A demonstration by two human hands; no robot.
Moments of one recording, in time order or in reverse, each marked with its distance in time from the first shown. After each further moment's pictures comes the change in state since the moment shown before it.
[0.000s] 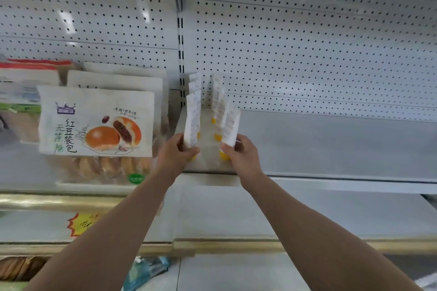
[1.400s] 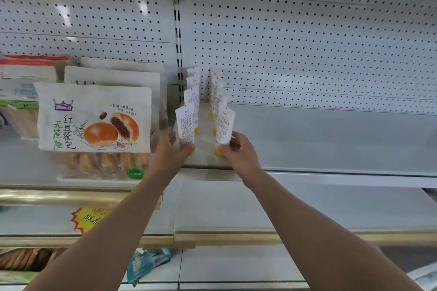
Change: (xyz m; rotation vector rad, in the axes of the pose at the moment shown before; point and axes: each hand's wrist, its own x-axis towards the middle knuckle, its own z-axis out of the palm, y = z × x) left_hand -0.013 -0.004 -0.004 -0.055 0.017 -0.064; right_hand -0.005 0.000 -0.007 -0.150 -0.076 0.055
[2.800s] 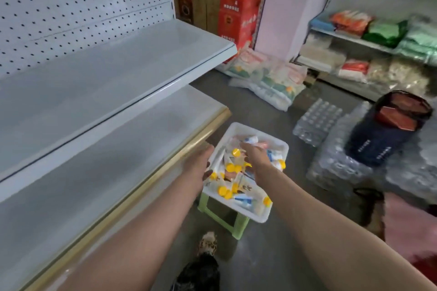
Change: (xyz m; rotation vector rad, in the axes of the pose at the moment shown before) left_hand -0.346 0.127 0.613 -0.114 -0.911 -0.642; right_hand -0.233 0.278 -0.584 0.488 0.881 0.762
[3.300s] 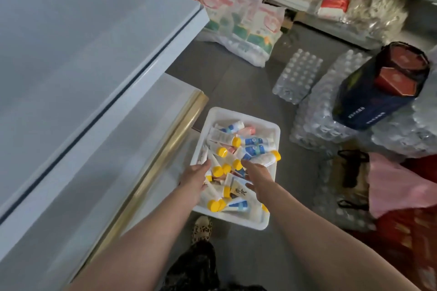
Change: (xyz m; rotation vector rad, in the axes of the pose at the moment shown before) left_hand 0.182 -0.016 0.050 0.331 -0.102 -0.285; right_hand 0.127 0.016 -0.004 0.019 0.192 0.378
